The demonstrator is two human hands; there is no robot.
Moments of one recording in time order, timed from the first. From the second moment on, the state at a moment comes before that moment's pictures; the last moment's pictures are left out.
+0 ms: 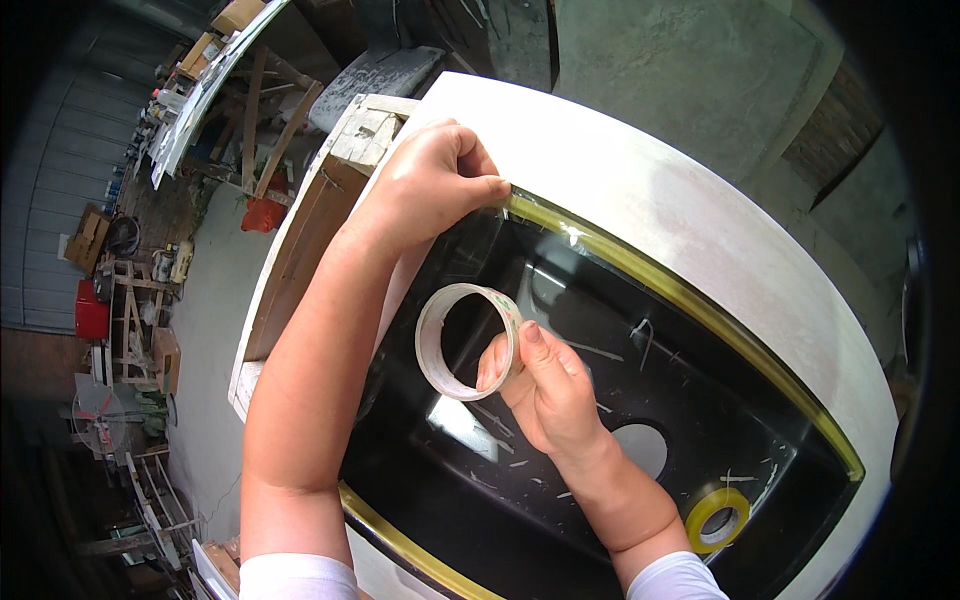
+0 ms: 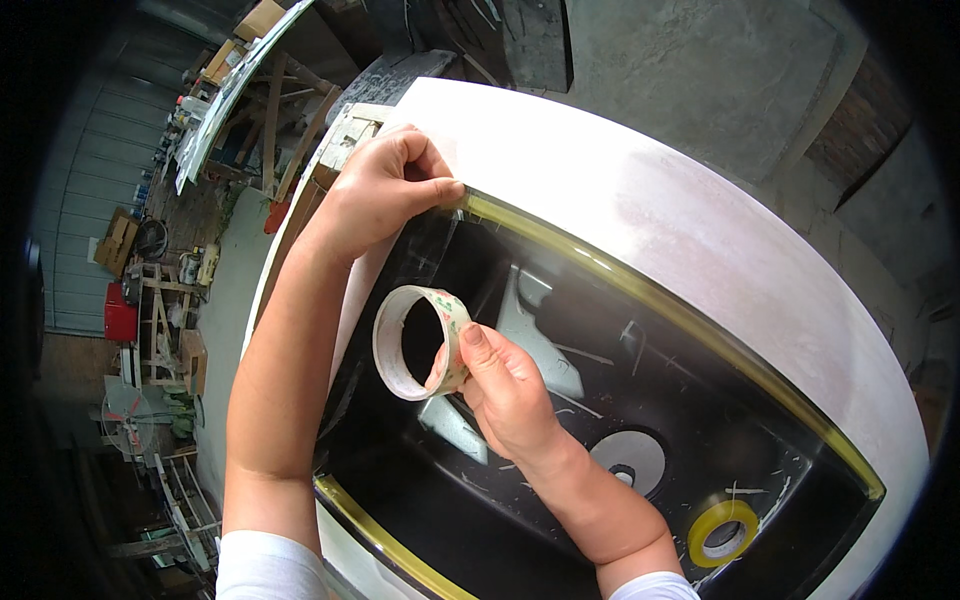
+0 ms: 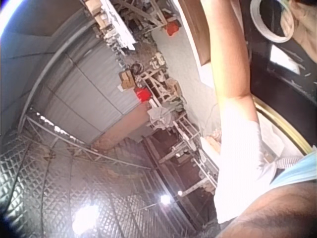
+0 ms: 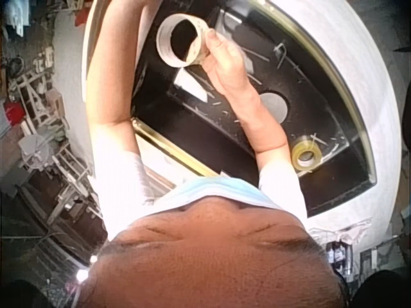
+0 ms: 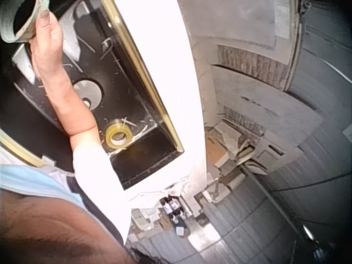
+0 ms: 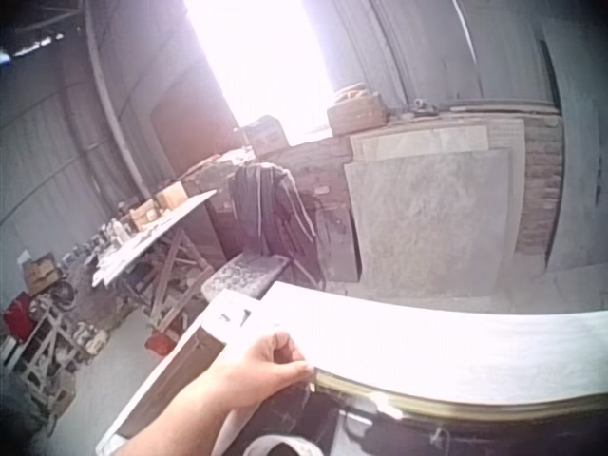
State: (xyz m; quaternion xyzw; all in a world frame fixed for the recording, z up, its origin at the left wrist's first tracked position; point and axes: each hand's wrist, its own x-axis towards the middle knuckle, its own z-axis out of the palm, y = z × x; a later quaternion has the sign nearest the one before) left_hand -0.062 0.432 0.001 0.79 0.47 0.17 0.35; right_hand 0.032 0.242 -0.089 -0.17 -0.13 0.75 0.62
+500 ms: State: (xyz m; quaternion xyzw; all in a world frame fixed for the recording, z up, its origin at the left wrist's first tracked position) left_hand -0.062 0.430 0.003 0.79 0.47 0.17 0.37; right_hand 0.032 0.226 -0.073 -0.19 -0.11 0.78 0.58
